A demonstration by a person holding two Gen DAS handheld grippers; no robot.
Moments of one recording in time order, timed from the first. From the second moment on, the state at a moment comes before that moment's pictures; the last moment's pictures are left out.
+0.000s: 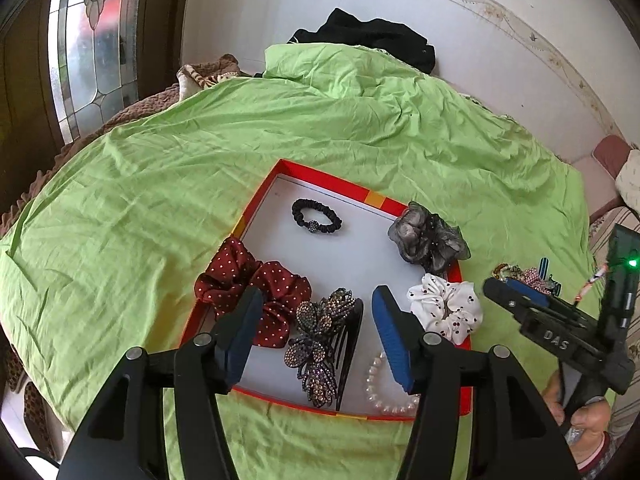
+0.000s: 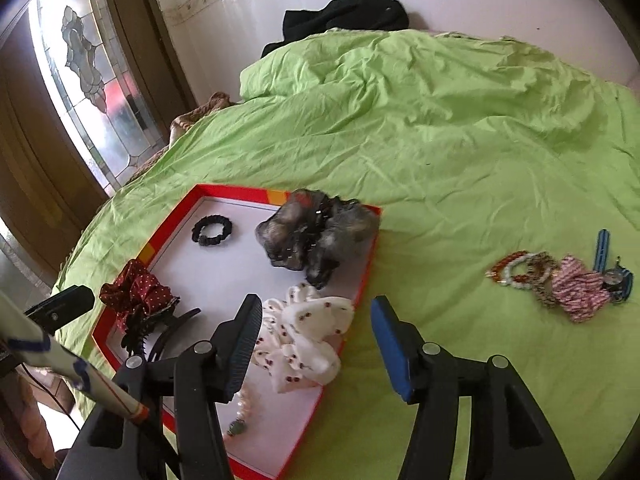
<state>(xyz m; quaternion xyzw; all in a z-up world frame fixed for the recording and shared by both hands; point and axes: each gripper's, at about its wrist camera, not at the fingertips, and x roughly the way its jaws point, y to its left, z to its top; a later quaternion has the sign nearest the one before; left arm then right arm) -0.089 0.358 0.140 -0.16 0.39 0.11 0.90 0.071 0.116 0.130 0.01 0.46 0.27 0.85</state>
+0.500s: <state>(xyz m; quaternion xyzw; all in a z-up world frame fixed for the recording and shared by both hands) -0.095 0.297 0.150 -0.12 0.36 0.08 0.92 0.067 -0.046 0.137 0.01 0.44 0.15 0.88</state>
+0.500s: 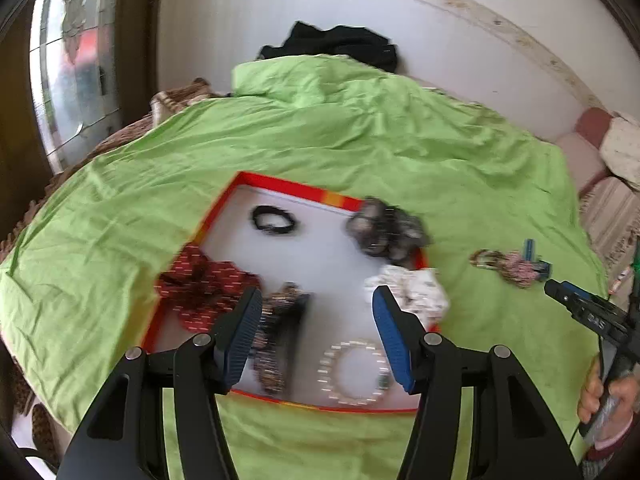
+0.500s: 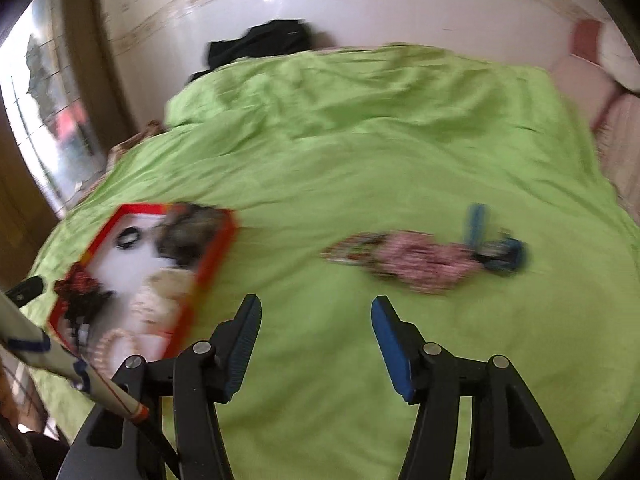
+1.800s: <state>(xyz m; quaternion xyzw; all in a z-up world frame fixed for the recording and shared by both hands) 0.155 -0.005 0.054 -0.03 0.51 -0.15 0.85 0.180 -0.265 0.055 0.28 0.48 0.08 0.83</state>
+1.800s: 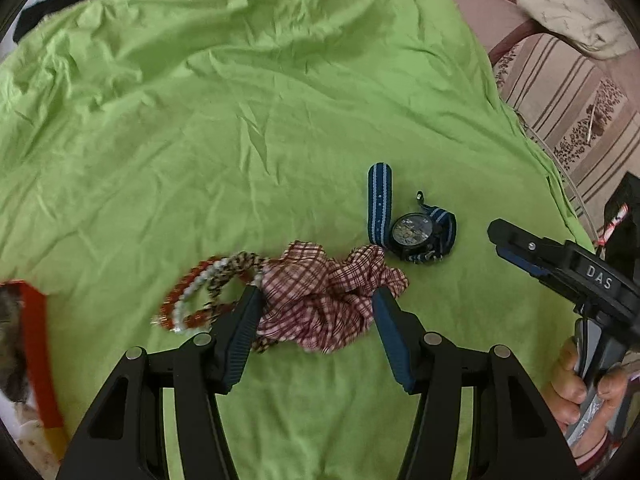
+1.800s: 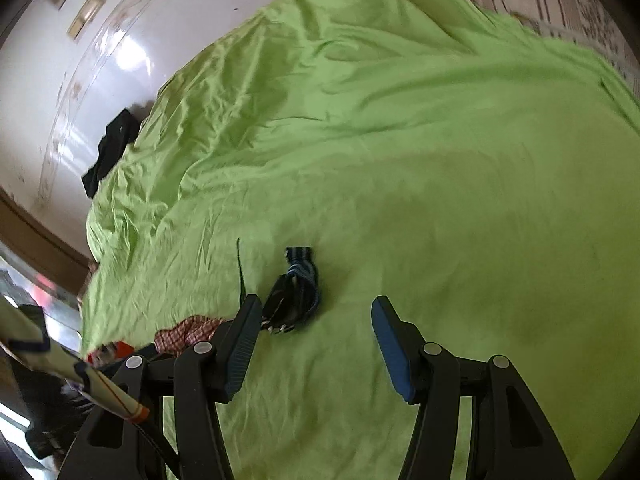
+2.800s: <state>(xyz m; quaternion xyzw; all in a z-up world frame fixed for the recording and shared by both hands) 0.060 -0.027 0.079 -0.04 0.48 -0.25 0.84 0.190 -0.284 0.065 0.35 0.45 0.16 0.81</state>
